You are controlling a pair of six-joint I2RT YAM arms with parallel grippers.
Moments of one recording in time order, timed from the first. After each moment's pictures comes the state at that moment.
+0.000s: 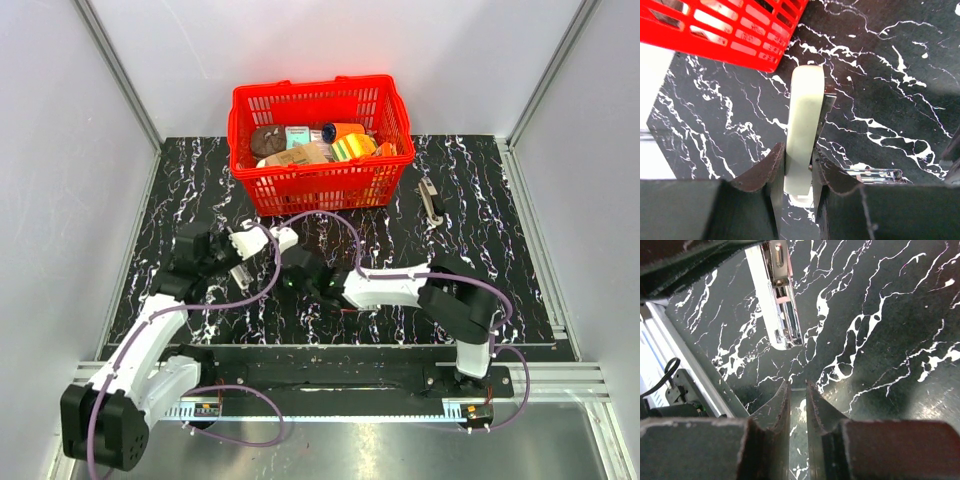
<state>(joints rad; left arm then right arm) -0.20 0.85 0.58 -0.26 0.31 0.81 1.13 1.84 1.09 0.30 0.06 0.62</state>
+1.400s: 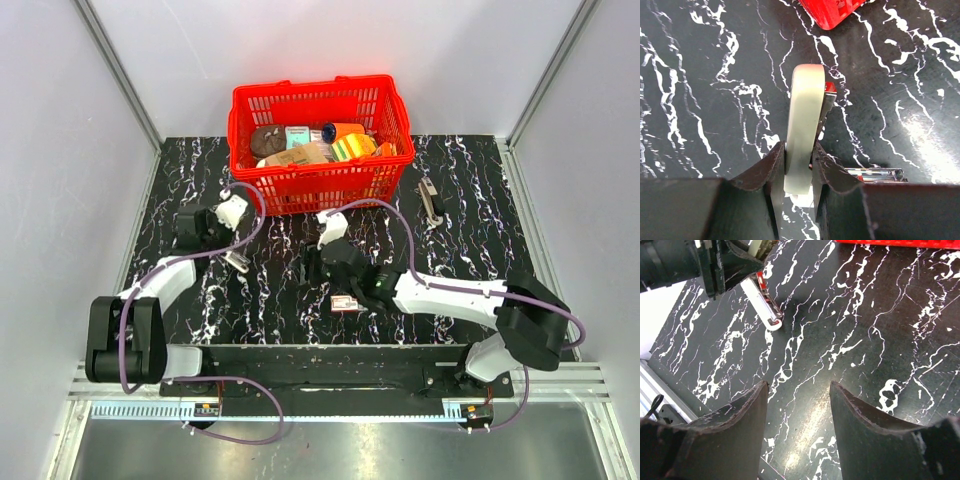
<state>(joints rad) -0.02 1.34 0.65 0.04 0.23 0.50 1.08 1.50 0.92 0.18 0.31 0.60</state>
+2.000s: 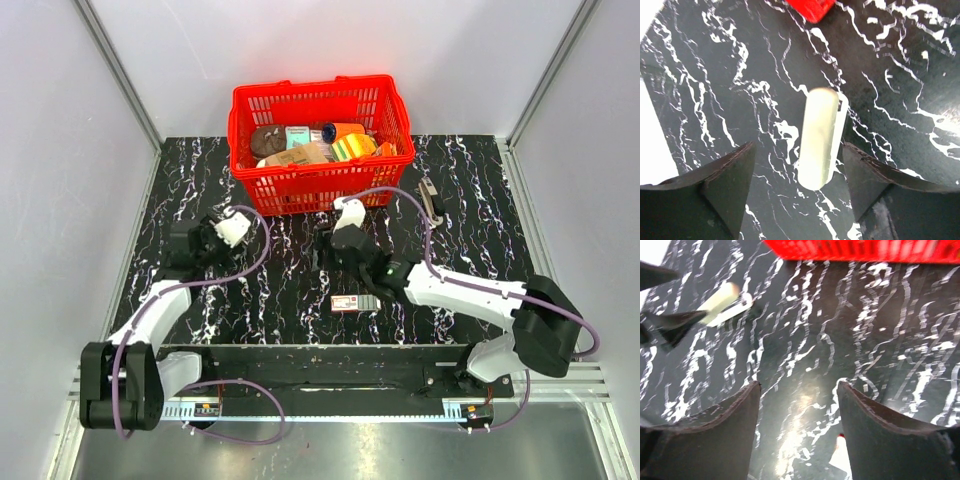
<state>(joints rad) -0.02 1.11 0.48 0.06 0.24 0.72 1.02 1.44 0.95 0.01 0.37 0.60</state>
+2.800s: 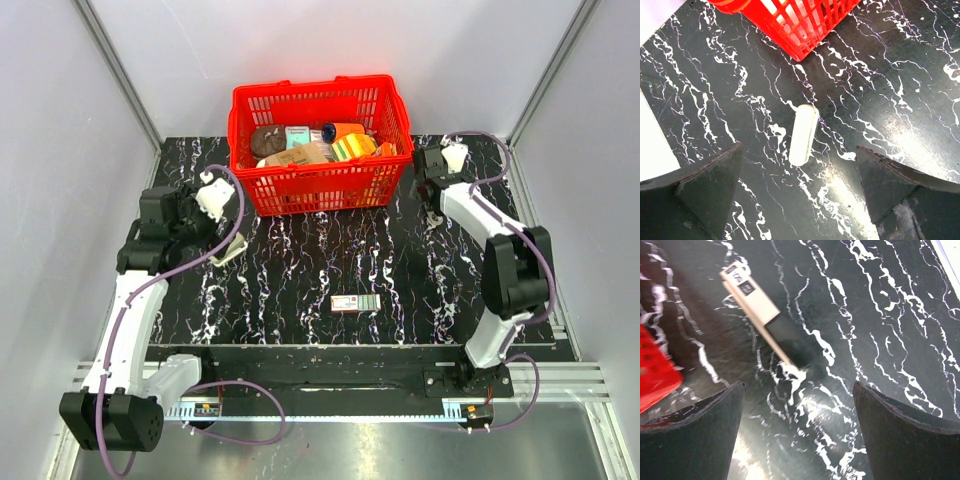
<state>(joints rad) -0.02 0.98 0.99 -0.62 0.37 0.56 0.29 1.73 1.33 -0.46 0.61 0.53</state>
